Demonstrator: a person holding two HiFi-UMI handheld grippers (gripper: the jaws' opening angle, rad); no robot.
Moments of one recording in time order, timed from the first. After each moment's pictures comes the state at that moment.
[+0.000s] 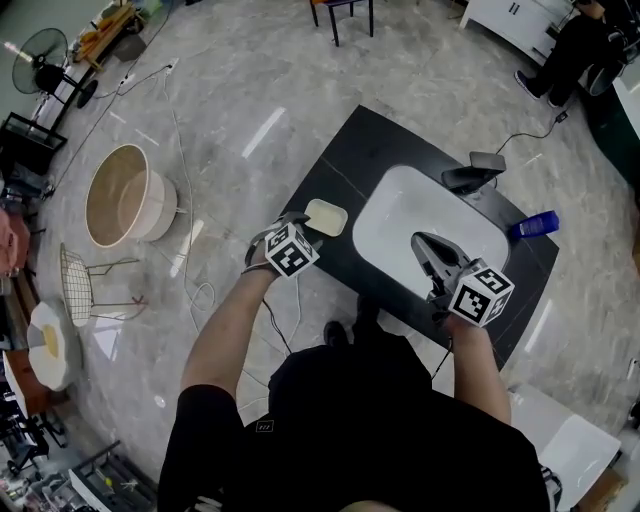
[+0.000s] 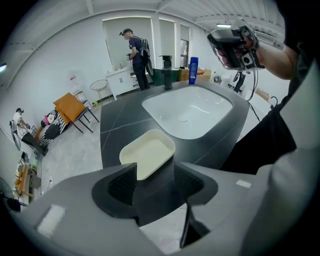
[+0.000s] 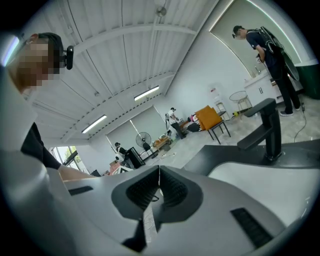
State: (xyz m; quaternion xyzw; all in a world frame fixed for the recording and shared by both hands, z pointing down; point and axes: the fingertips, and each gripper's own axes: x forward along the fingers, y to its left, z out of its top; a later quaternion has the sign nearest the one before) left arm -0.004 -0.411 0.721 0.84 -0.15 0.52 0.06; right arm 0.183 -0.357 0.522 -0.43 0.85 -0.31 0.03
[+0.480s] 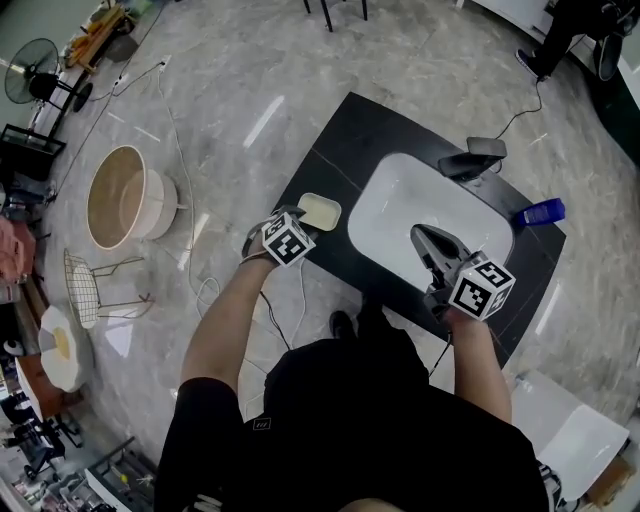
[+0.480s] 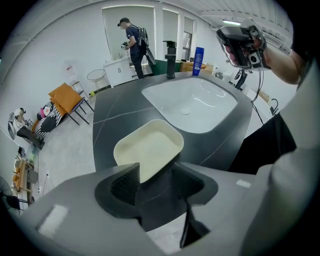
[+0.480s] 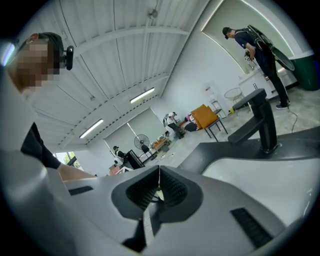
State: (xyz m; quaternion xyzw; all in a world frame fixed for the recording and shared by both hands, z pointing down) left arm -0.004 -0.419 0.755 0.82 -0.13 0.56 0.09; right arm 0.202 -0.362 0.545 -0.43 0.84 -0.33 0.05
